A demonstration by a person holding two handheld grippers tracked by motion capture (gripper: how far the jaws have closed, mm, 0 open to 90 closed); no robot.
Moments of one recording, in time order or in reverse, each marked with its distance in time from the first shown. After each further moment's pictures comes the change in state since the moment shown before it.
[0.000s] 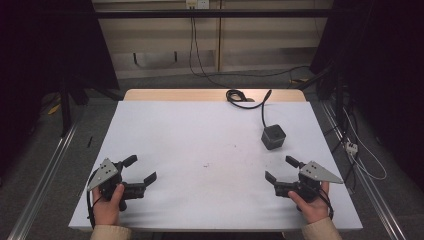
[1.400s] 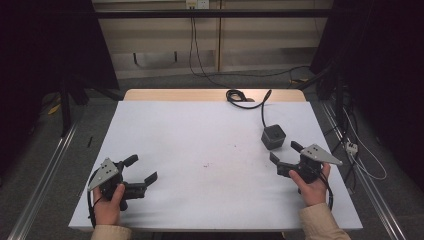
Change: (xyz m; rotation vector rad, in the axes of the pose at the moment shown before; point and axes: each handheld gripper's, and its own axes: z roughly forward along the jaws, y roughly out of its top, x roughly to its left) left arm -0.002 0.001 0.001 -0.009 -0.007 -0.001; right arm -0.034 0.017 0.026 0.008 -0.118 0.018
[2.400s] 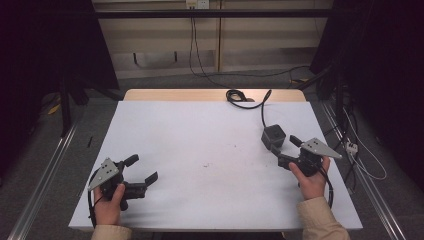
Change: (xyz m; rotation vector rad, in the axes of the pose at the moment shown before) left arm 0.000 0.000 0.001 -0.004 -0.008 0.000; right arm -0.007 0.011 0.009 -0.009 -0.029 -0.004
